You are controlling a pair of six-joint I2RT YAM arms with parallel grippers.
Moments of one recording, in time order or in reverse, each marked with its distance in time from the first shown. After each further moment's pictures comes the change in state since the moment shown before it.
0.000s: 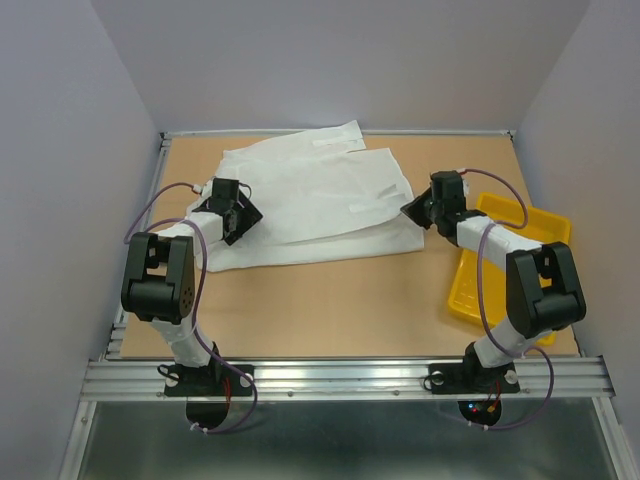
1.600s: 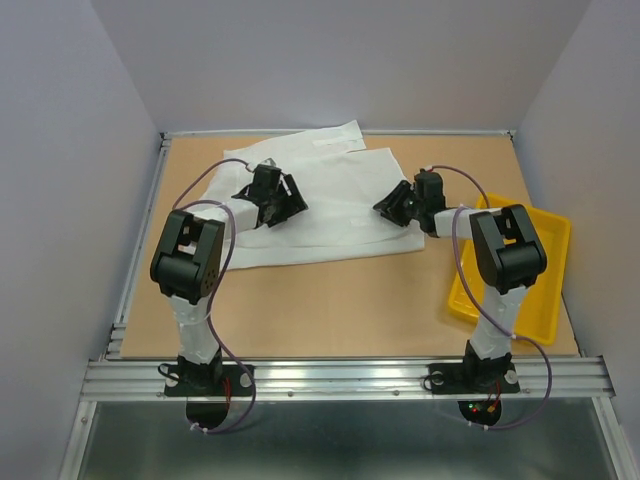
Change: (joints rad) left arm -0.203 0.205 0.219 0.120 0.157 0.081; right arm 0.022 0.350 0.124 0.277 -0.316 -0.110
